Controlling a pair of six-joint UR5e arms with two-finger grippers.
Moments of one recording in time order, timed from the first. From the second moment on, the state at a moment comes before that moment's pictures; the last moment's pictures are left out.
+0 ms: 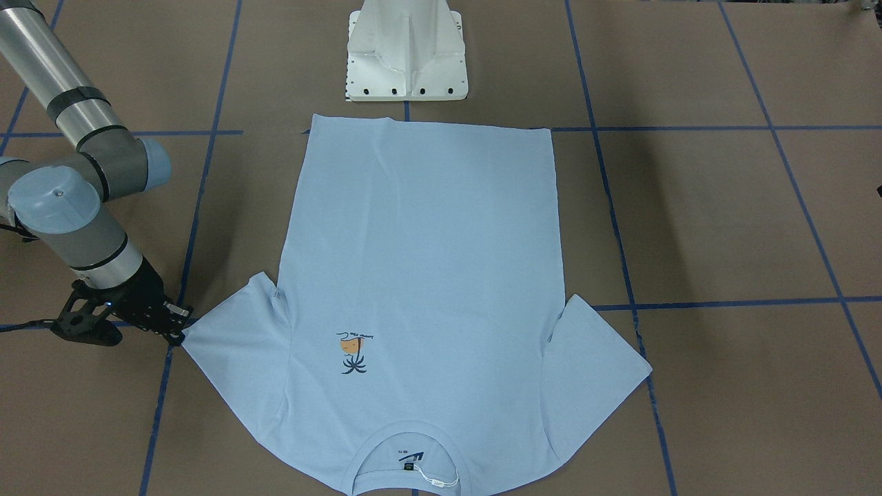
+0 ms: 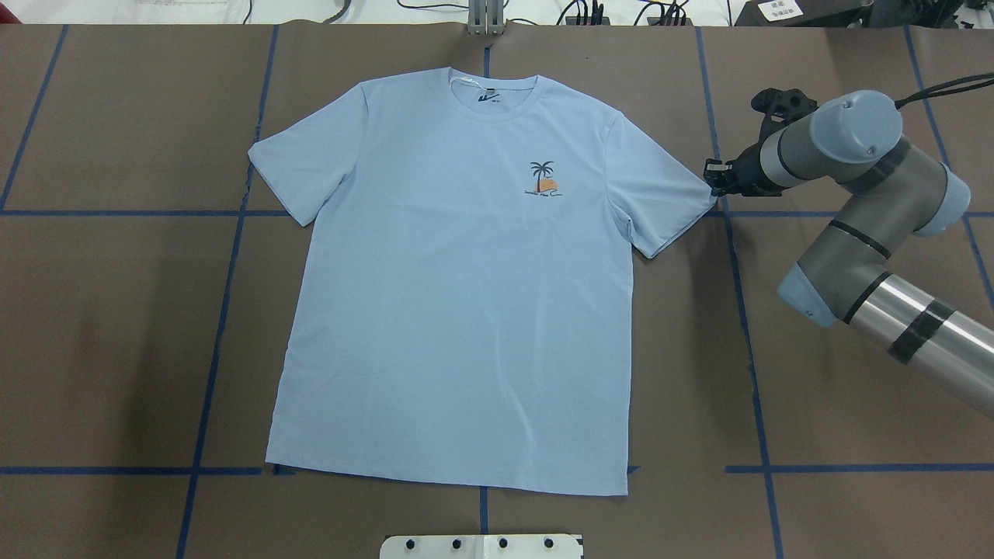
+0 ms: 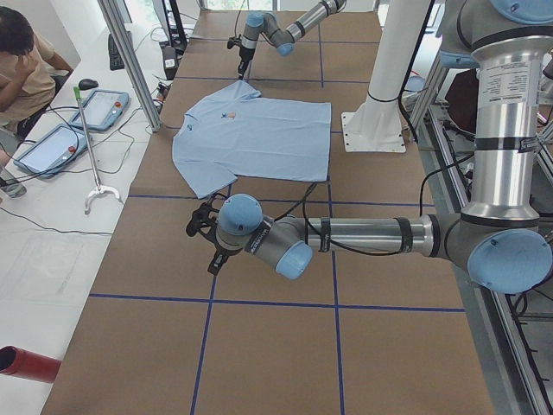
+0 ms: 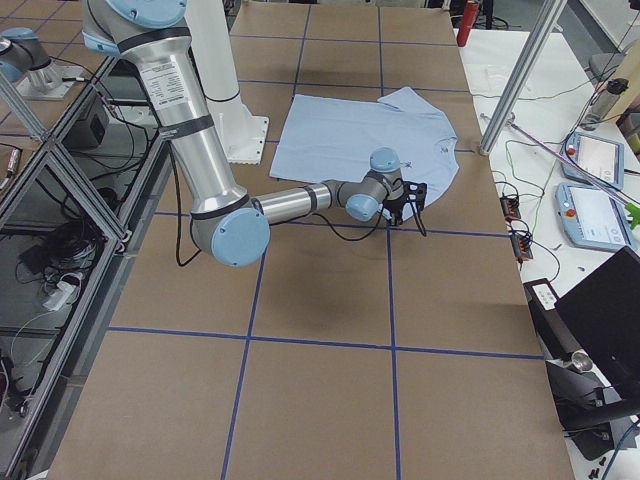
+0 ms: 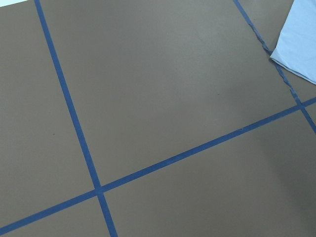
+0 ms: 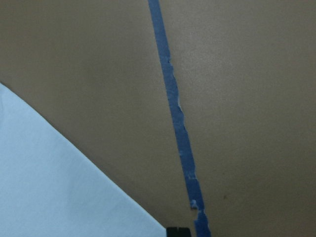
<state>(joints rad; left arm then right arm) -1.51 -1.53 -1.57 -2.18 -2.50 -0.09 0.87 -1.18 1.35 -0.89 1.93 1.22</state>
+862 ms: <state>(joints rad) -1.51 -1.53 -1.57 -2.18 -2.50 -0.09 0.76 -0.75 1.16 -1.06 1.81 1.43</state>
